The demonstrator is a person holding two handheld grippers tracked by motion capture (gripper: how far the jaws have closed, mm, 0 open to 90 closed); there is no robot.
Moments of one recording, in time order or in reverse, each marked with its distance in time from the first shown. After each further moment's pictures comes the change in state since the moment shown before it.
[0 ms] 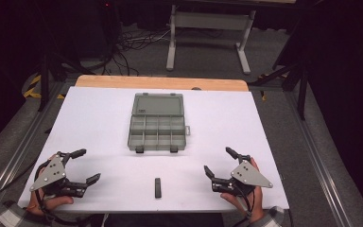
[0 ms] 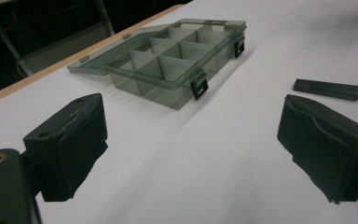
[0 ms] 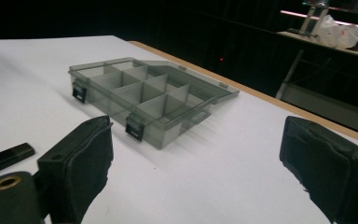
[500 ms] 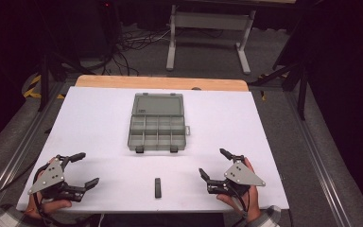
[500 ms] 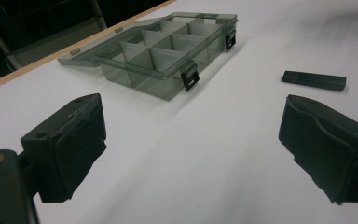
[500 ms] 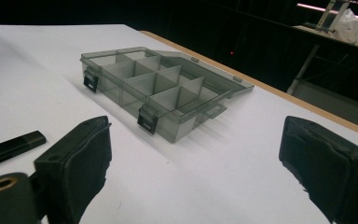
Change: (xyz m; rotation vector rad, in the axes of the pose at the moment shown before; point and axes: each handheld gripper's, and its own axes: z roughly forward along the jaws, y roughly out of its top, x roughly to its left) left arm -0.003 -0.008 -0.005 0.012 -0.025 -0.014; right arm 0.008 -0.002 0.009 0.037 0.044 -0.029
